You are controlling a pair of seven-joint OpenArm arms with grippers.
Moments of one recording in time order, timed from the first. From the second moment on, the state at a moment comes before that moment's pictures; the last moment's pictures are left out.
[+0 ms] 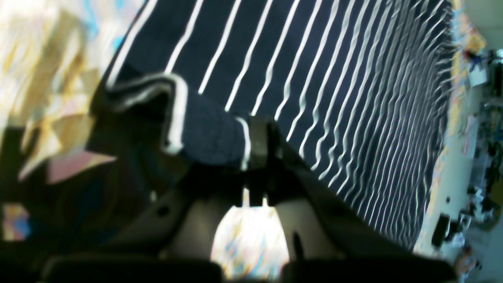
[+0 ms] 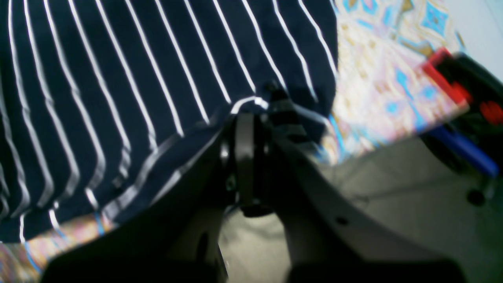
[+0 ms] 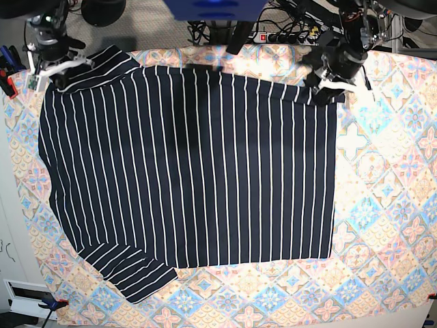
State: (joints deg) left arm 32.6 -5.6 -19.6 102.8 -52.9 -4.2 35.6; right arm -43.2 11.9 25.3 108.7 25.3 1.5 -26.6
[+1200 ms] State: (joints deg) left arm 3.4 -5.4 -19.7 80.2 -44.8 -4.2 35.4; right arm -2.4 12.0 23.3 90.1 25.1 1.0 -34.9
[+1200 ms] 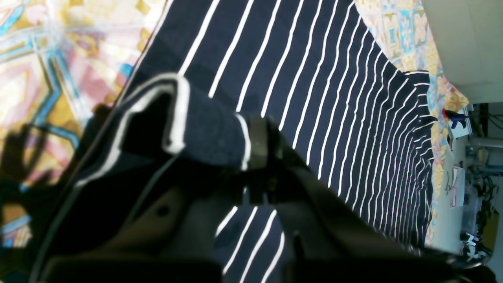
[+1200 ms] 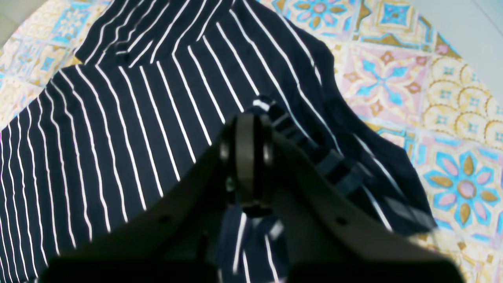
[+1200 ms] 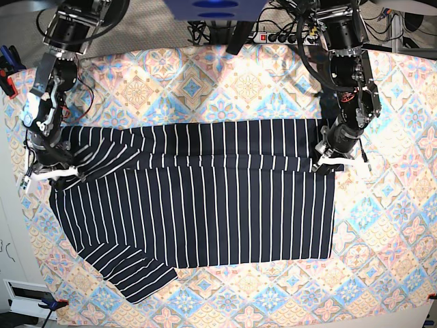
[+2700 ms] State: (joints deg) left arm 22.5 -5.4 -22.5 84.1 -62.5 -3.8 35.0; right arm -16.3 11.9 27.5 89.5 24.9 1.4 -34.7
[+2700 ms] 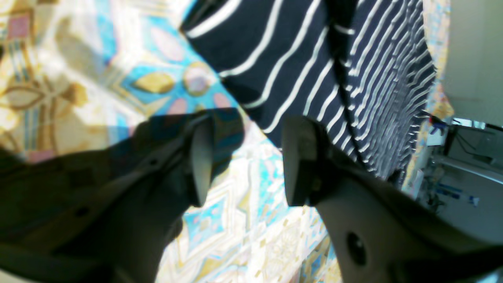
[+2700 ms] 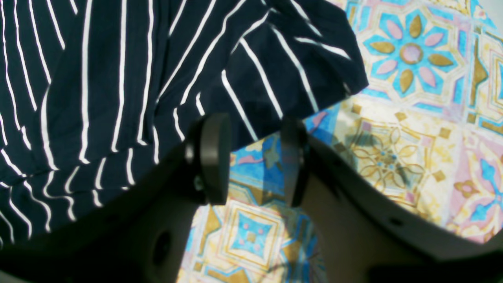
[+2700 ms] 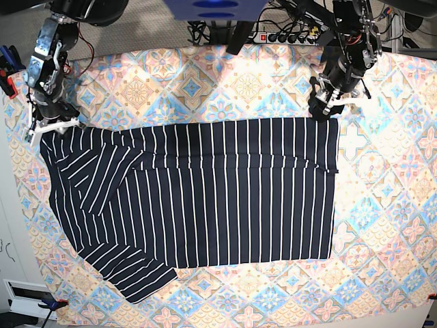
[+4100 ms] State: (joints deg) left arm 11.6 -5.4 -22.2 72.8 -62.7 -3.8 34.8; right arm -10.5 11.6 33.6 75.5 45.3 0.9 -34.5
